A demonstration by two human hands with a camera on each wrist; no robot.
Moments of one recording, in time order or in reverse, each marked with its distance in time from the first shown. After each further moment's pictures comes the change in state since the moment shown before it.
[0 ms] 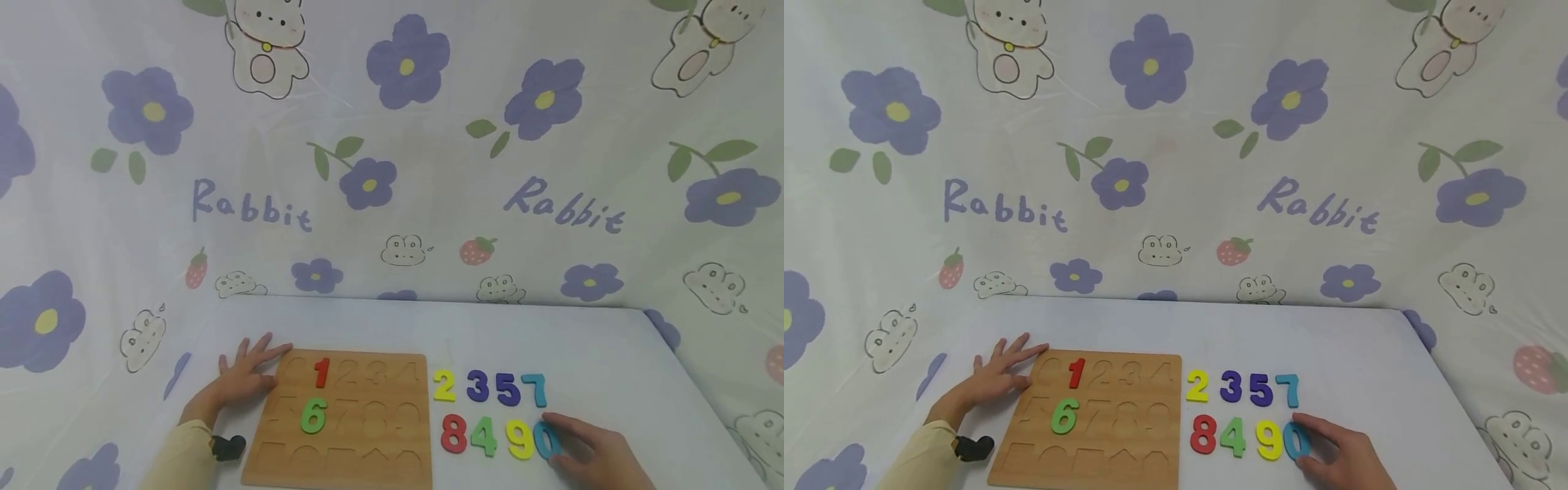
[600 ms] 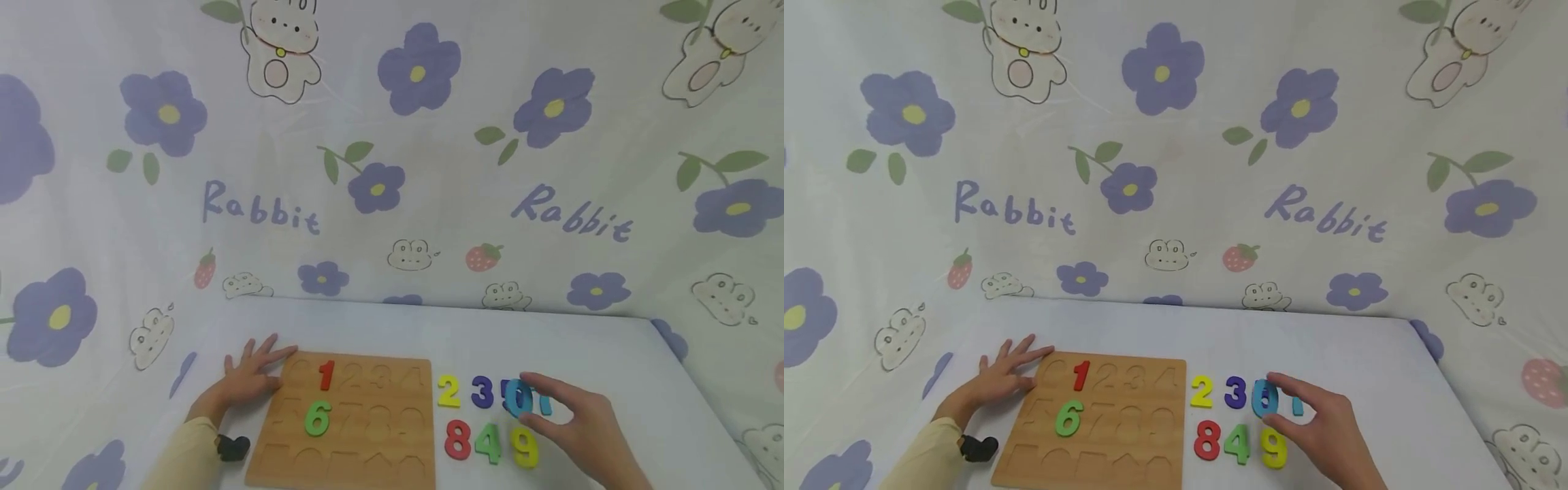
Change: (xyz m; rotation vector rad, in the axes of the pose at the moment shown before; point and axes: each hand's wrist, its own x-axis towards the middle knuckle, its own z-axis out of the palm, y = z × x) left_hand 0.003 -0.007 0.002 -0.045 0.028 0.026; right_hand -0.007 -0.093 -0.024 -0.069 0.269 -0.381
